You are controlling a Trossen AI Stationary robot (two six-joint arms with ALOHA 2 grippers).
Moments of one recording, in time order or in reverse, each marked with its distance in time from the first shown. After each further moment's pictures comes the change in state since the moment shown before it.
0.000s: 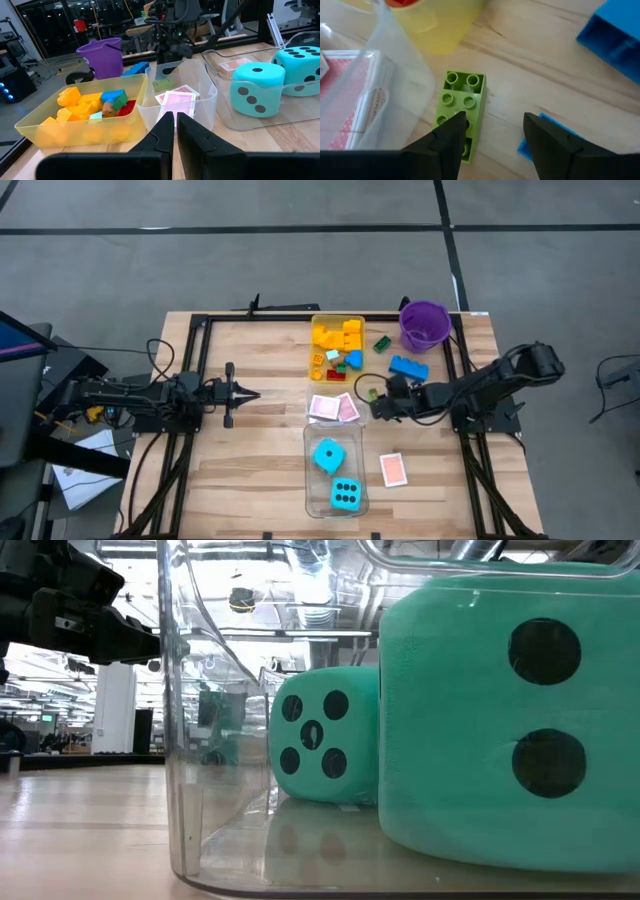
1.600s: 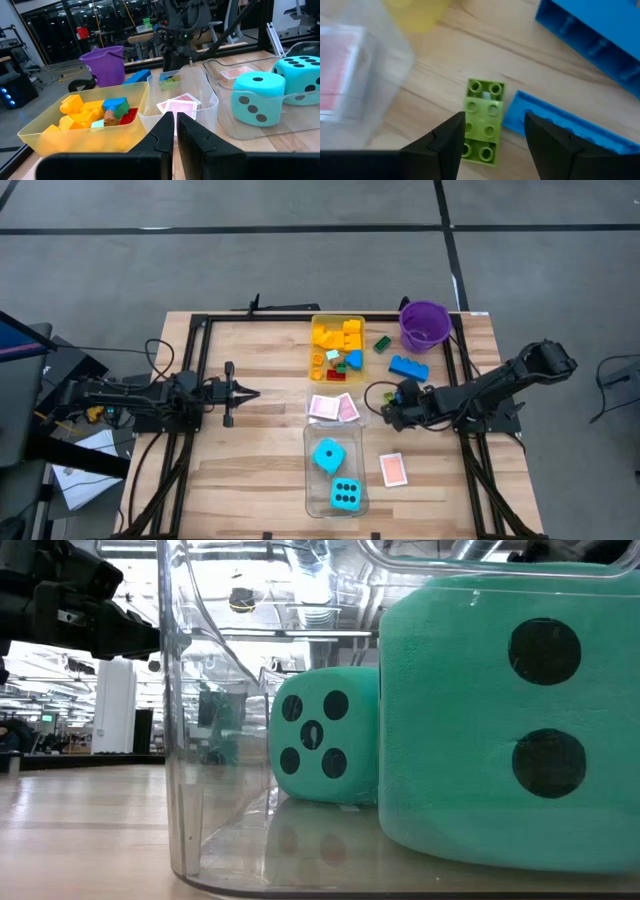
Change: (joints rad) left arm 0.000 0.000 0.000 0.039 0.000 0.000; right arm 0.120 -0.120 -0.003 -0.259 0.036 0.160
